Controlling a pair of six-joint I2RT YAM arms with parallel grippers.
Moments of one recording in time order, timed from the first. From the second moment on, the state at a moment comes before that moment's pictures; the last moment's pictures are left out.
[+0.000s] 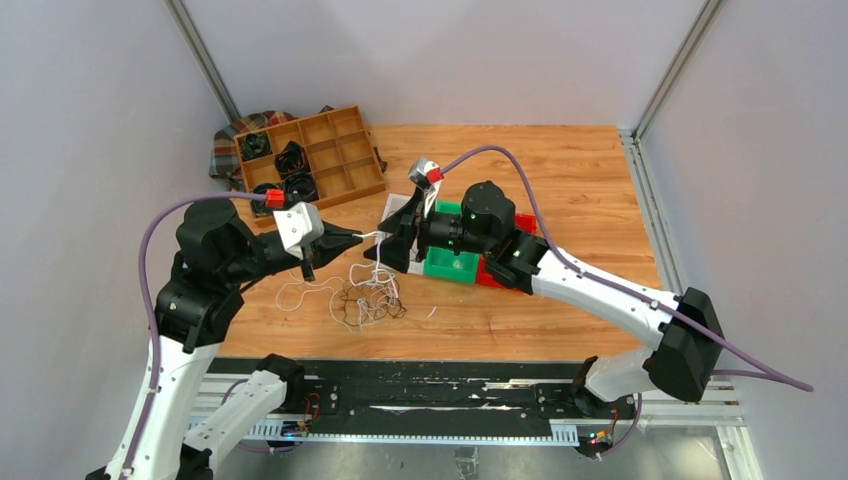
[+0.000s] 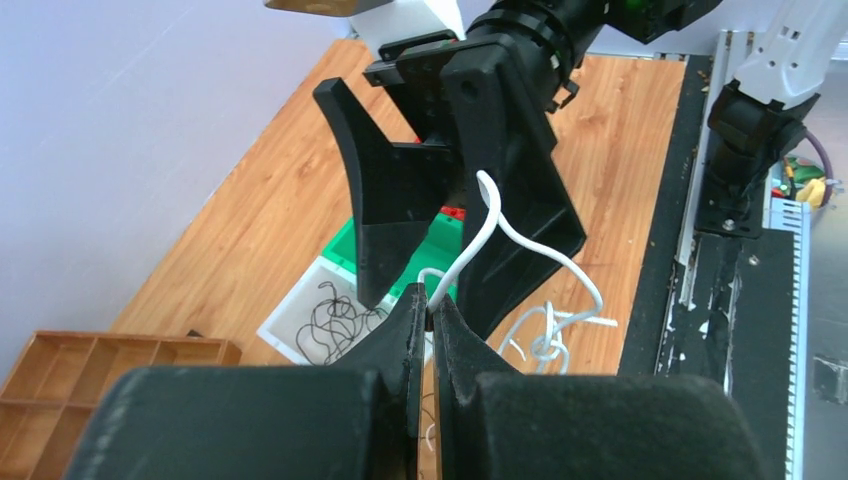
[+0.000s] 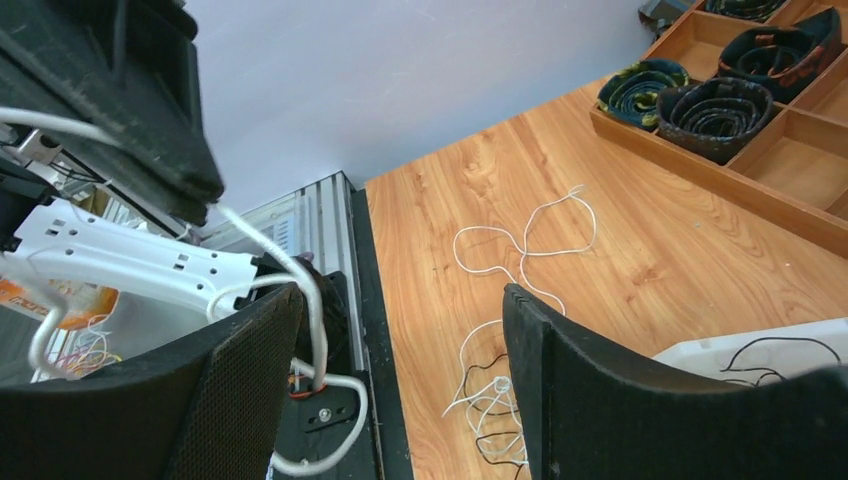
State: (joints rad) left arm -0.34 0.75 1.21 -0.63 0.79 0.35; right arm 0.94 1.38 1.13 0.23 -0.46 0.32
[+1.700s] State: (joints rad) left arm -0.34 0.85 1.63 -0.46 0.56 0.31; right arm 1.01 1.22 0.87 0.08 -0.11 0.09
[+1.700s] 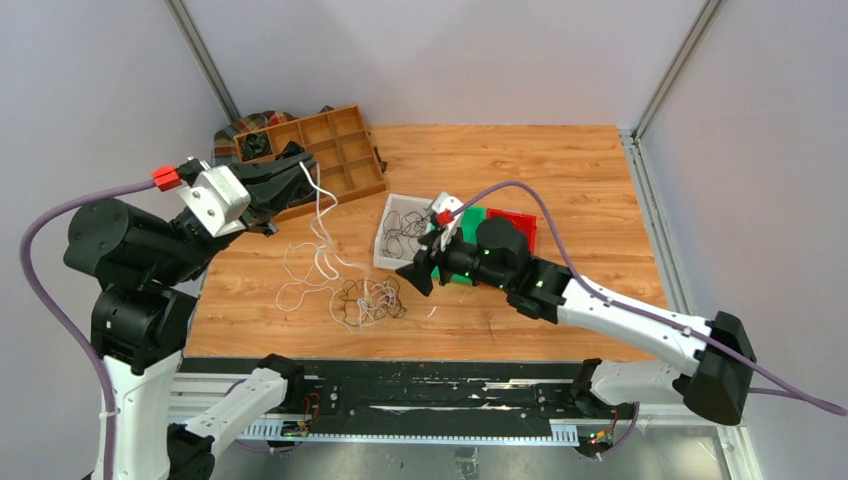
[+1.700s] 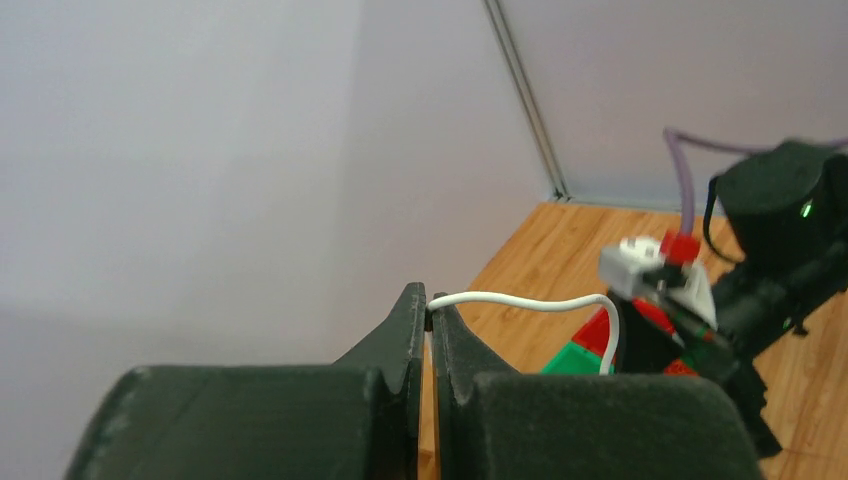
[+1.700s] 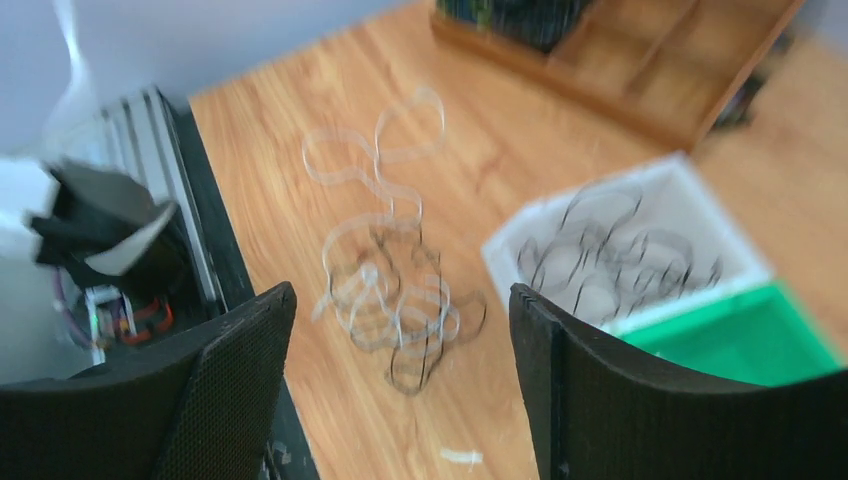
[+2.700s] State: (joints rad) left arm -0.34 0.85 1.51 -0.53 0.67 0.24; right arm 1.12 1.42 1.43 0.11 -0.18 -0.05
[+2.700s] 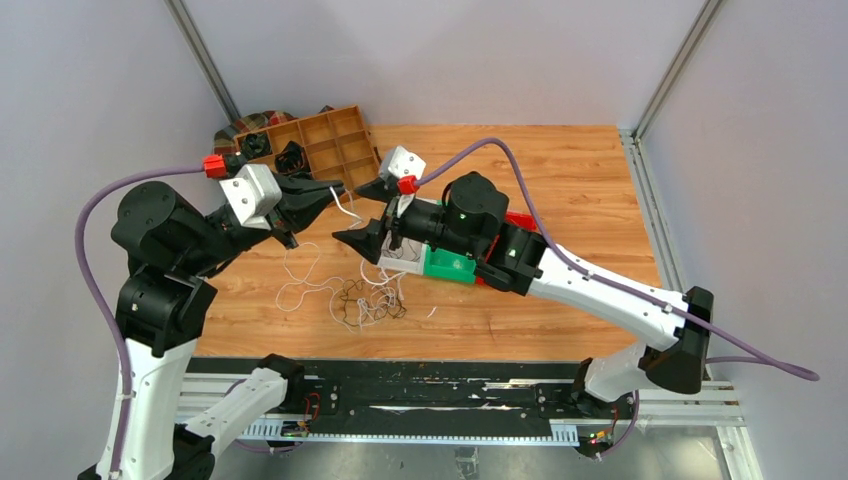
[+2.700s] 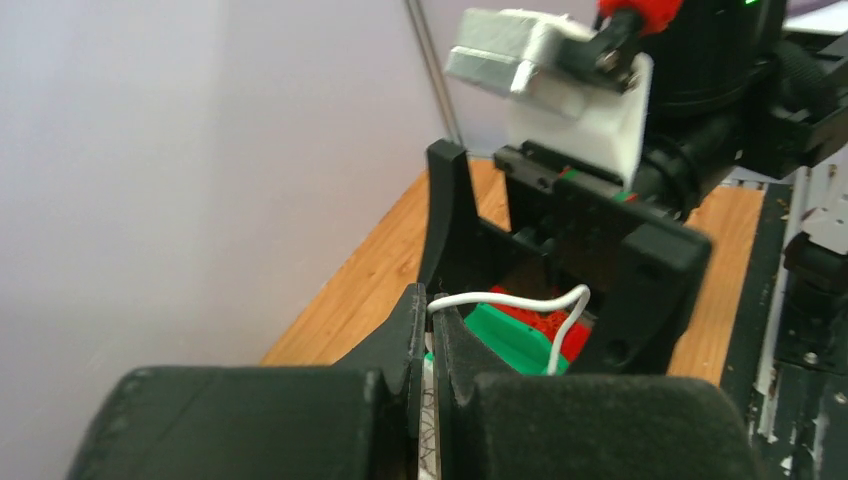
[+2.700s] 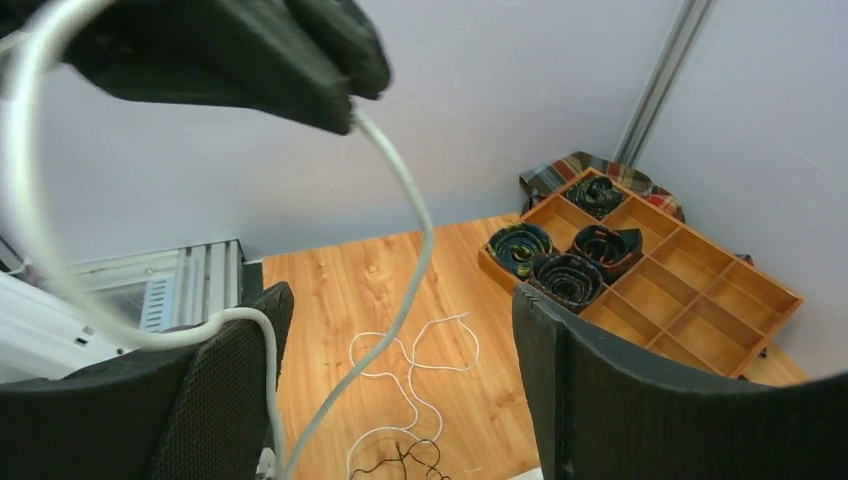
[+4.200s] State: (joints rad) left arm -0.34 0.81 1.39 -0.87 0.33 0.50; right arm 0.62 1.57 1.07 0.09 -0.19 0.22
